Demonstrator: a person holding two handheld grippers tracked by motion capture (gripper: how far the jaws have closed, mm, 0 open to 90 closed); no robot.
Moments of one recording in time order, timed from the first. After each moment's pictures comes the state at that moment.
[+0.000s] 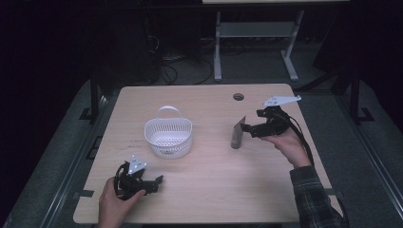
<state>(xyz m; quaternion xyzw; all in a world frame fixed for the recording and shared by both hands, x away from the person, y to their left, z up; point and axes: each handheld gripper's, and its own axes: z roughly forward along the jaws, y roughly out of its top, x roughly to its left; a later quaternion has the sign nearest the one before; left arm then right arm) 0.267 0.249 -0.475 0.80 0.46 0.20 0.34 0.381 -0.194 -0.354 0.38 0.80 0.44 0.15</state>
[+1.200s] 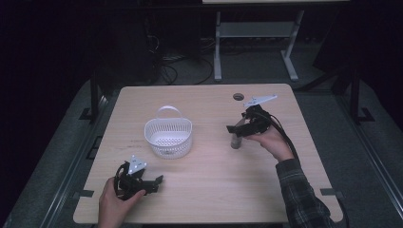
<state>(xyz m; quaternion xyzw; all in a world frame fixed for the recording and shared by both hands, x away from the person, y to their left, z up) 0.267 0.249 -0.475 0.80 0.46 0.20 0.34 0.407 -0.156 -0.378 0.37 0.82 0.41 0.12</state>
